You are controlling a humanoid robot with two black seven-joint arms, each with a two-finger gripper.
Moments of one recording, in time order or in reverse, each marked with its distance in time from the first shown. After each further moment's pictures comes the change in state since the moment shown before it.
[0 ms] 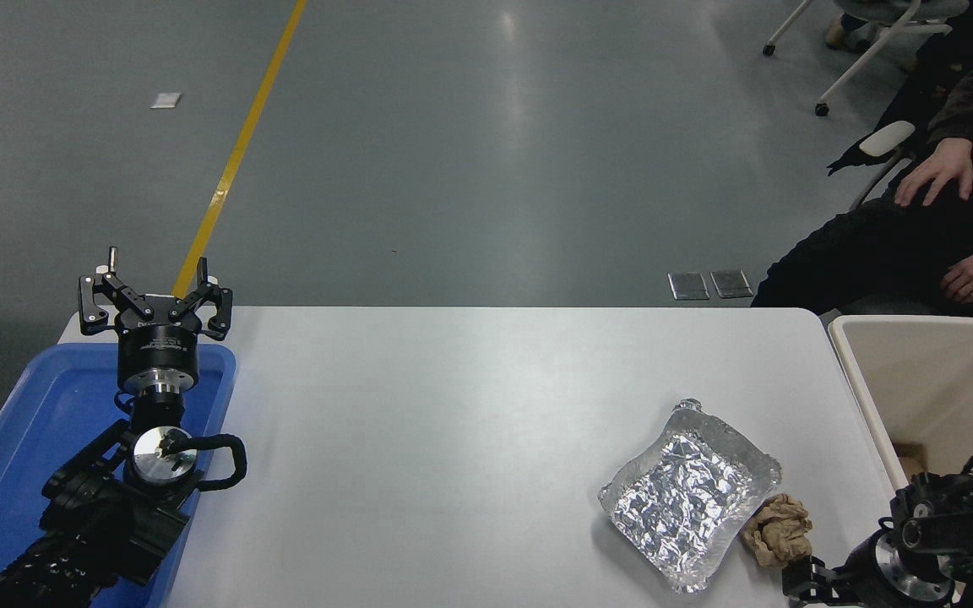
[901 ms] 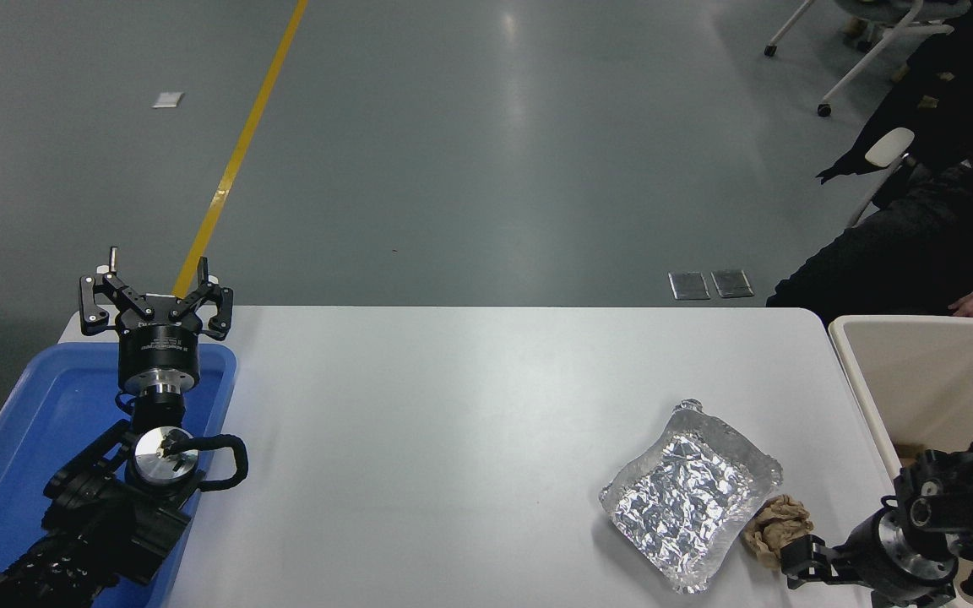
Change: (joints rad) left arm 0.000 -0.003 0.000 0.000 0.000 0.000 -0.002; right arm 0.143 -0.115 -0.029 0.119 -0.008 0.023 -0.002
